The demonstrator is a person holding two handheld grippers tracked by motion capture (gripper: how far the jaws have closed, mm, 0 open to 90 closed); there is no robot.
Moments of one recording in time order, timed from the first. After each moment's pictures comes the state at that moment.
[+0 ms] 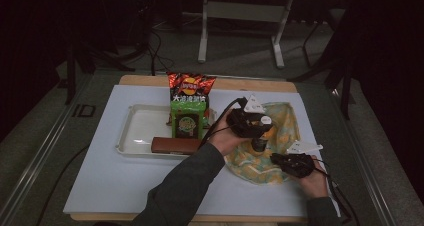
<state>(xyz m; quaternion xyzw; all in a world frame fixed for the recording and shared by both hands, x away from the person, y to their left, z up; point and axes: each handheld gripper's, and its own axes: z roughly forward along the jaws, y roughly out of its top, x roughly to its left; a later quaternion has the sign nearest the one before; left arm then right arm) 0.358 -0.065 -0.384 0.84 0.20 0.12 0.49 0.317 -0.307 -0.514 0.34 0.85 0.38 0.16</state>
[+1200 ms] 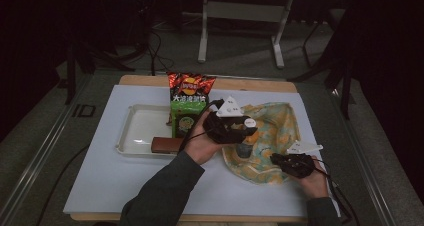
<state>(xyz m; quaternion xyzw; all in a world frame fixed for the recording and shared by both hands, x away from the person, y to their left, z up) 0.321 -0.007 -0.357 0.83 0.20 0.12 0.51 0.317 -0.308 -0.515 0.34 0.85 0.38 0.15</state>
